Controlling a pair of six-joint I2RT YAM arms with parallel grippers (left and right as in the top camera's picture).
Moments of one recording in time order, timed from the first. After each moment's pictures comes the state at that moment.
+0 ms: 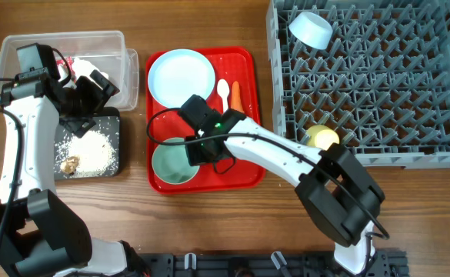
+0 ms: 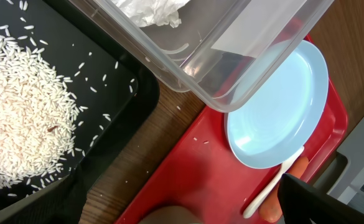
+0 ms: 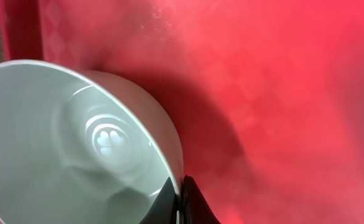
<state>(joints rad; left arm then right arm) 0.28 1.65 1.33 -0.94 0.30 -0.57 0.84 2.00 1.40 -0.68 -0.20 0.62</state>
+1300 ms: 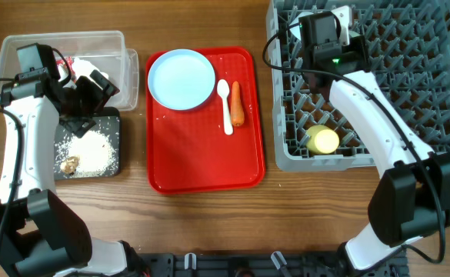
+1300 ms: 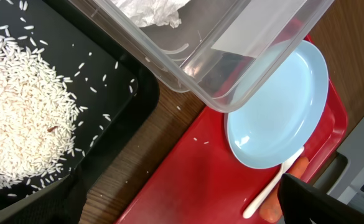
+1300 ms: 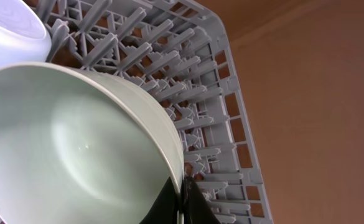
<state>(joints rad) 0.28 1.65 1.33 -0.94 0.30 -0.57 0.27 1.80 1.45 -0.58 0.93 -0.13</state>
